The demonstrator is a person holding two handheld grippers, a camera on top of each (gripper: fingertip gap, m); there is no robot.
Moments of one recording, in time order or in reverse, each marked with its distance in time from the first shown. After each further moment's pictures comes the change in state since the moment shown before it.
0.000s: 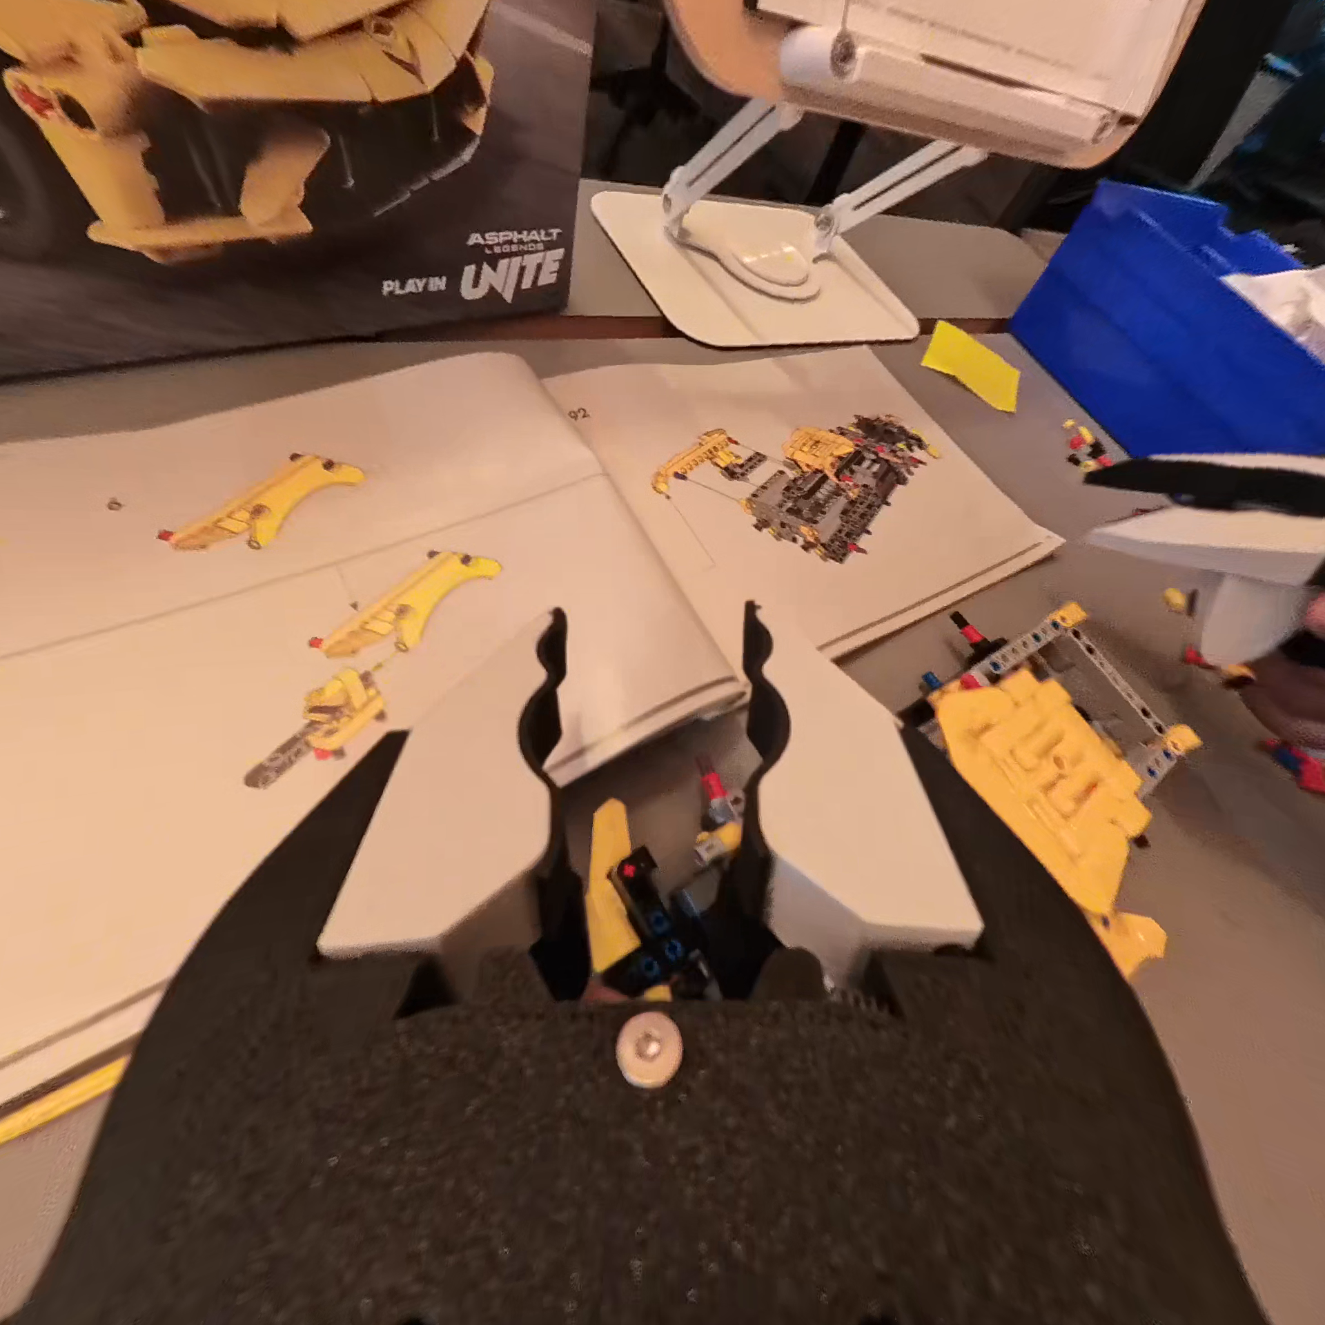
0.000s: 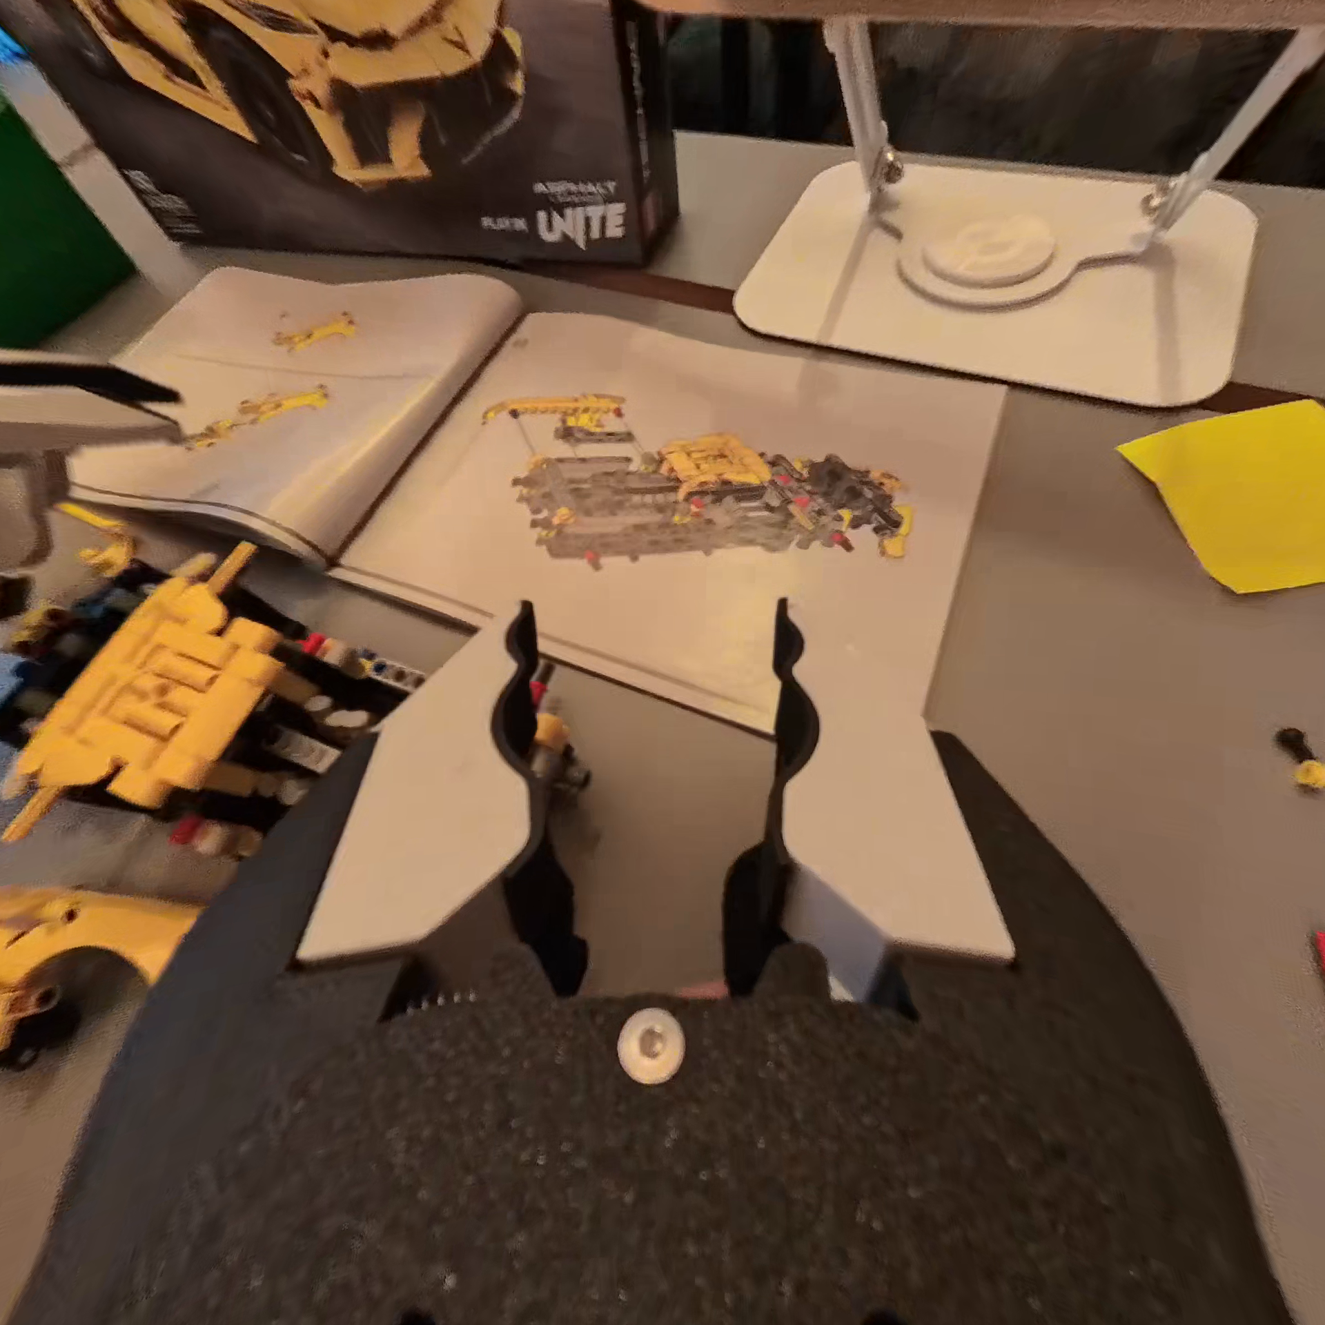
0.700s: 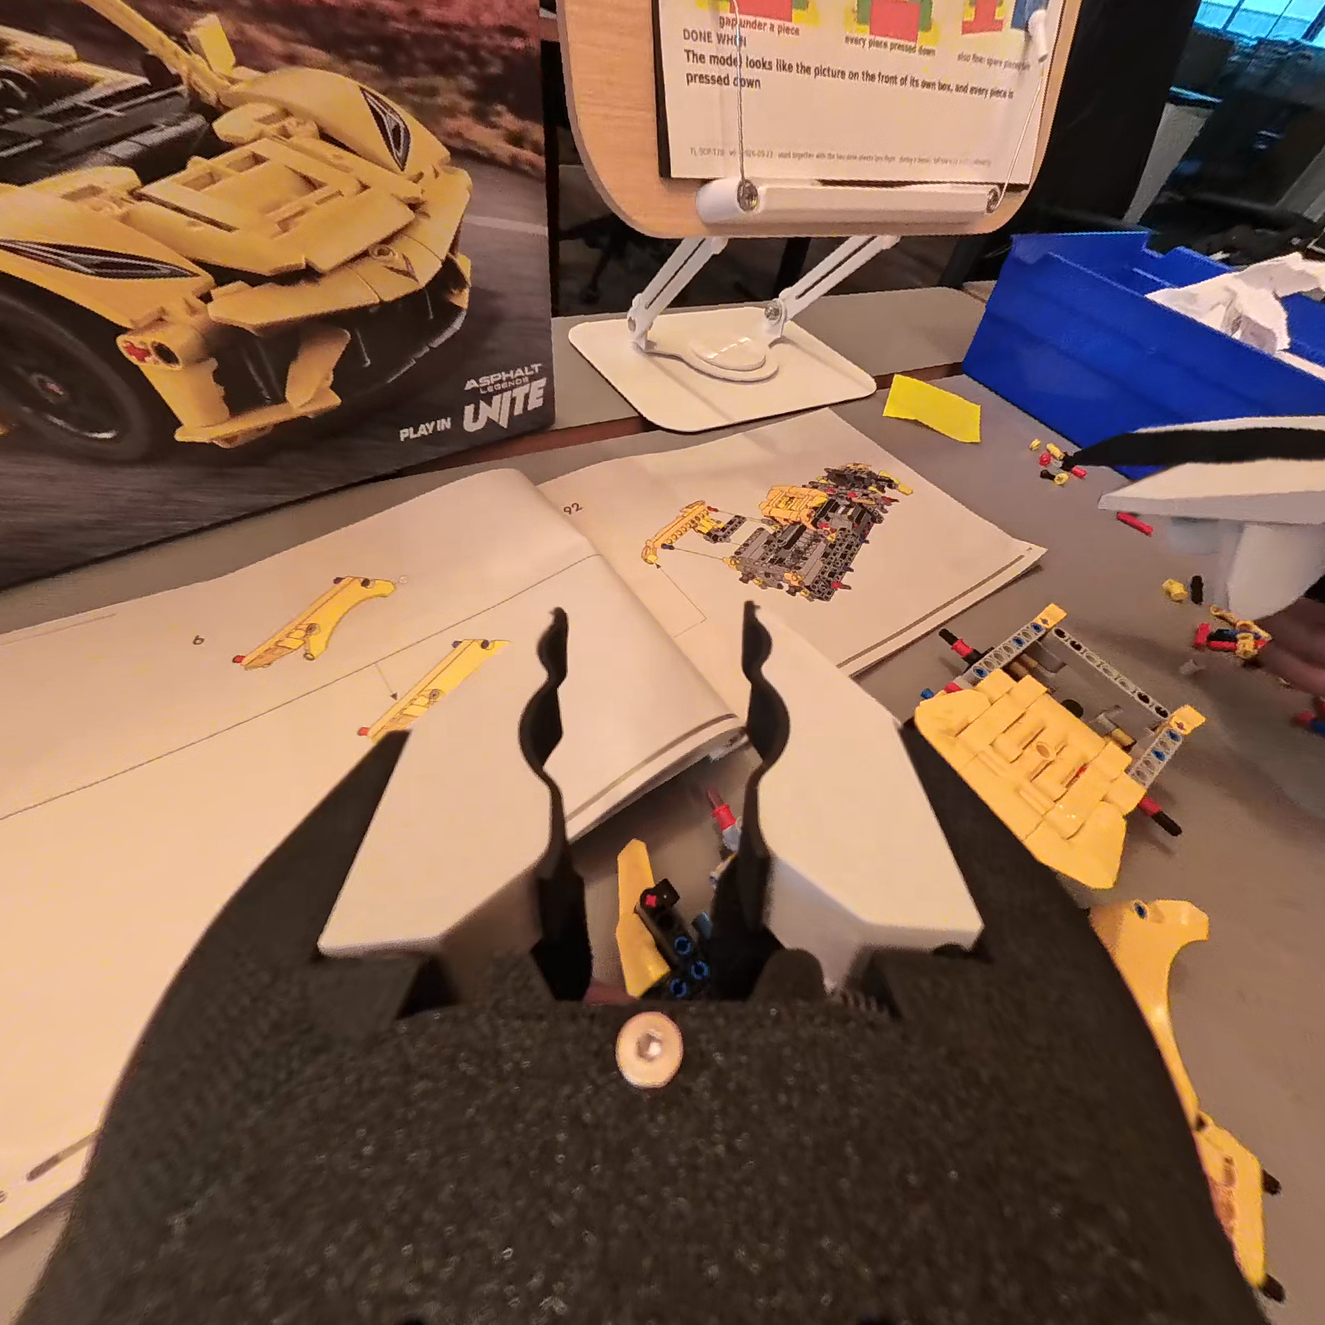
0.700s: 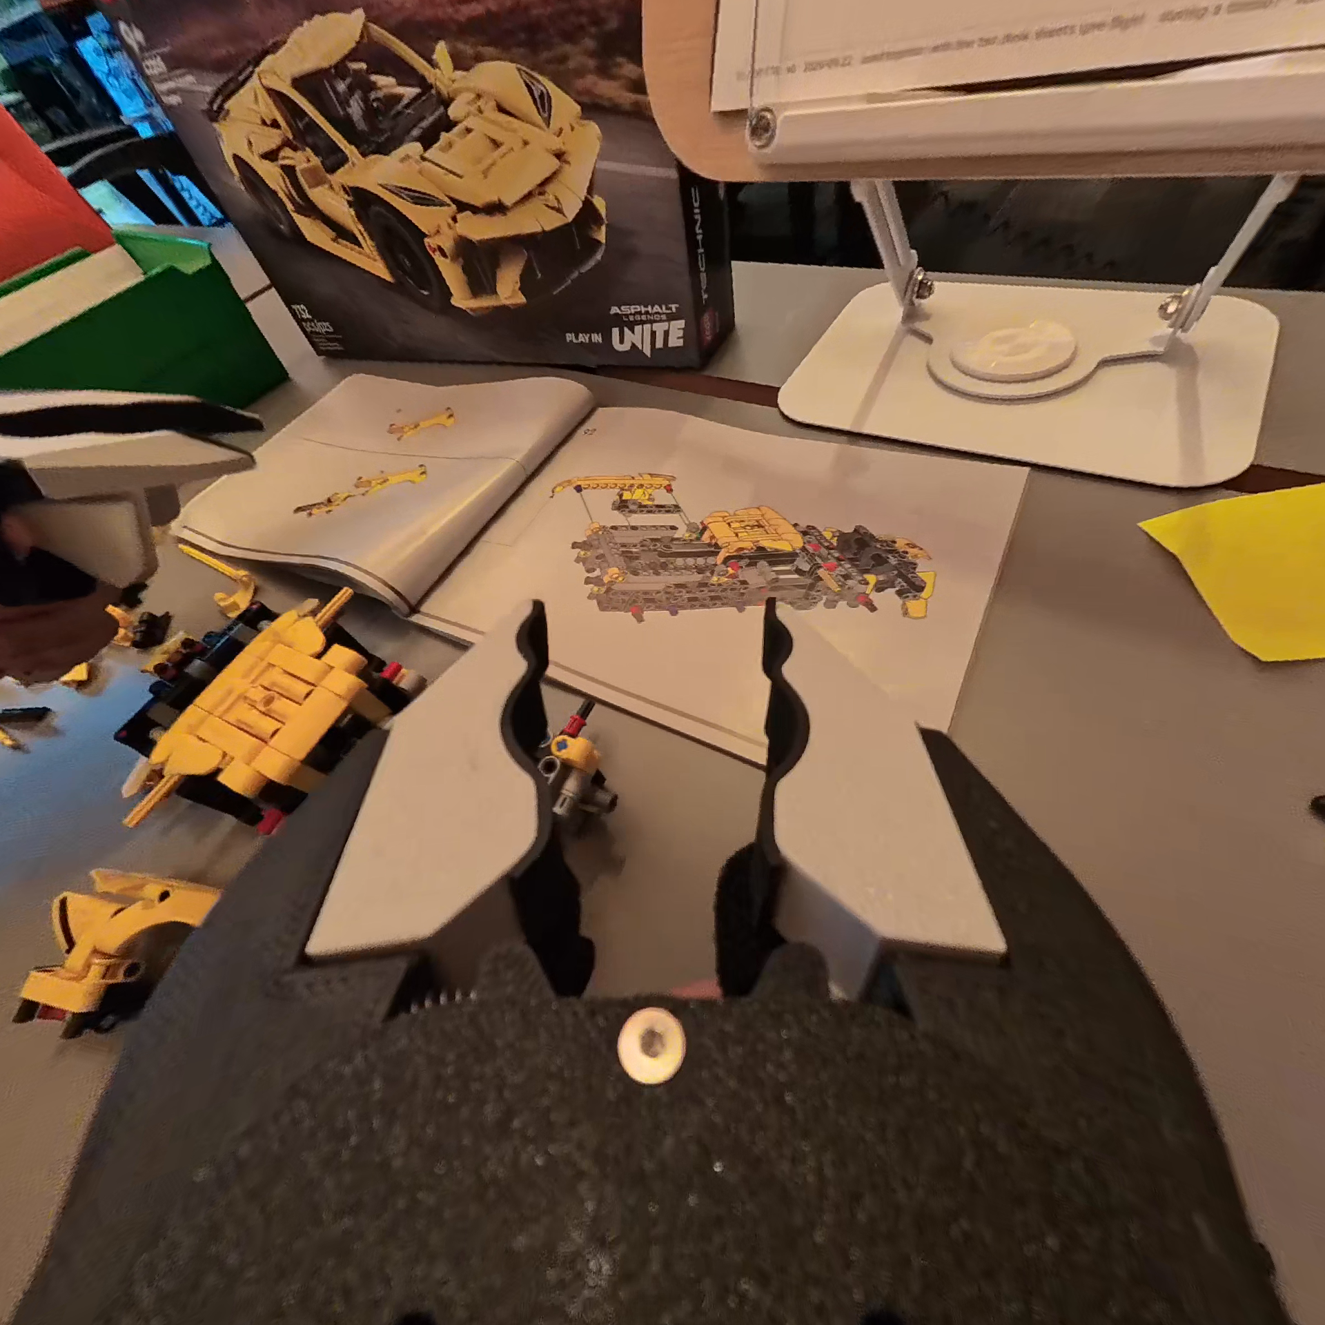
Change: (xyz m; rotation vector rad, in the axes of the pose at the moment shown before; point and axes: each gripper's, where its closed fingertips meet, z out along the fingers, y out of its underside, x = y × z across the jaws) left arm 0.009 -0.021 -0.016 0.129 0.019 0.150; right arm -0.007 -0.018 -0.015 0.128 -0.104 0.011
